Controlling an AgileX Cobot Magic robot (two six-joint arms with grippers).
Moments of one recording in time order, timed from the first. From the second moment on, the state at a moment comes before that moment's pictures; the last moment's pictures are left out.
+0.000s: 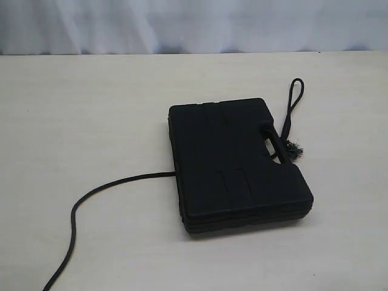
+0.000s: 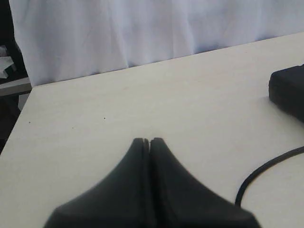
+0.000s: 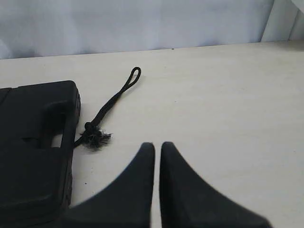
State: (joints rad) left arm -0.12 0.00 0.00 0.07 0.32 0.08; right arm 0.03 0.00 0.00 0.01 0.35 0.04
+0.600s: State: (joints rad) left arm -0.12 0.00 0.00 0.07 0.32 0.08; right arm 0.03 0.00 0.00 0.01 0.30 0.04
